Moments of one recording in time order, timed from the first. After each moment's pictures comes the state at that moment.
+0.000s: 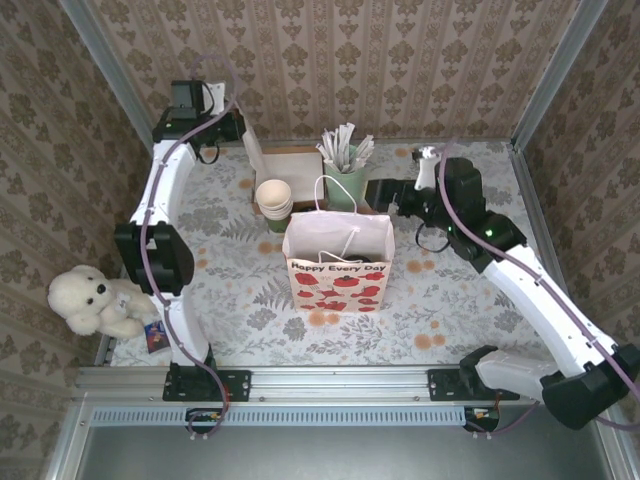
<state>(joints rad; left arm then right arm) -0.10 1.98 2.05 -0.67 0.39 -0.15 0.44 1.17 1.24 -0.45 -0.12 0.43</state>
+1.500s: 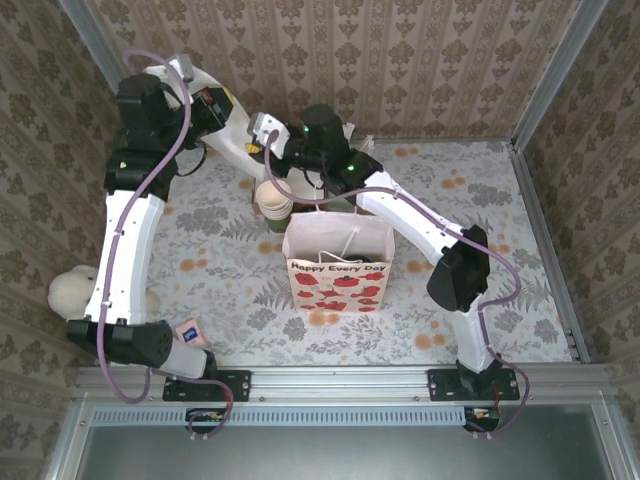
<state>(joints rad) -0.18 1.44 1.81 -0.55 0.37 -0.53 0.70 2.04 2.06 -0.17 -0.37 -0.46</state>
